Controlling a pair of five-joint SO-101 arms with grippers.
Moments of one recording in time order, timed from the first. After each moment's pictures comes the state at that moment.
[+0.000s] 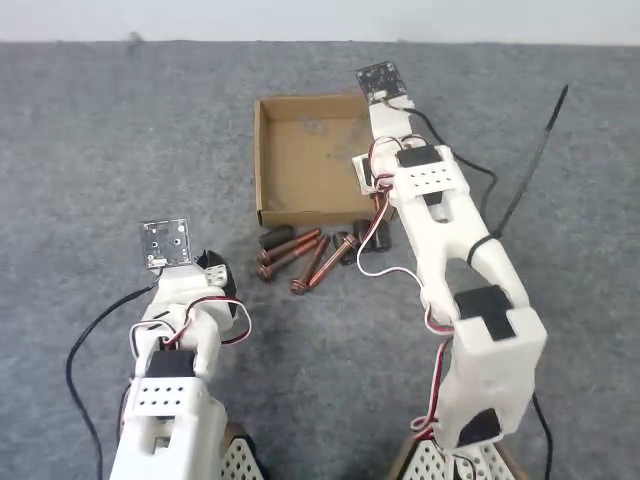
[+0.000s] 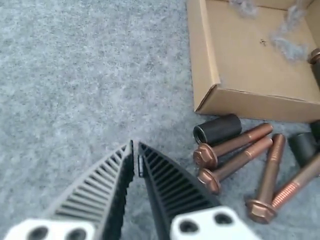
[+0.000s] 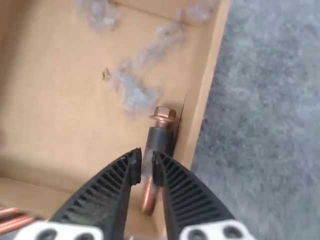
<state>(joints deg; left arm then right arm) -7.0 -63.8 96.0 19.6 12.5 -17.7 18.5 -0.6 46.7 3.0</state>
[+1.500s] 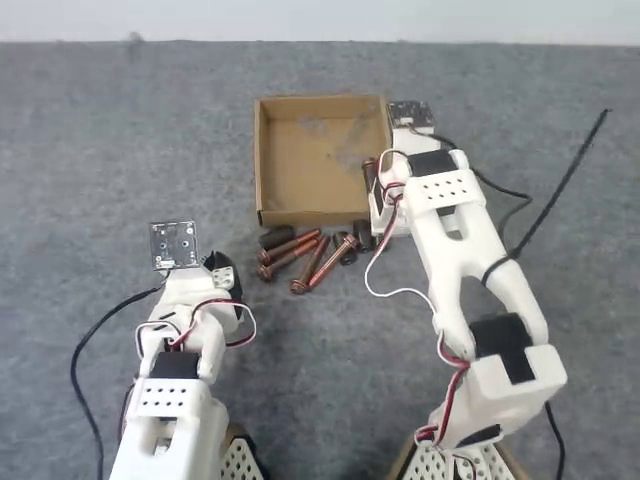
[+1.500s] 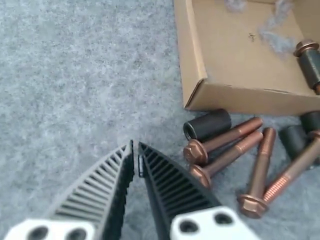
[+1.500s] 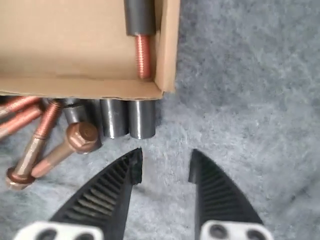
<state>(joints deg) -4.9 -63.8 97.0 18.2 12.5 -17.7 10.8 7.0 71.4 -9.2</state>
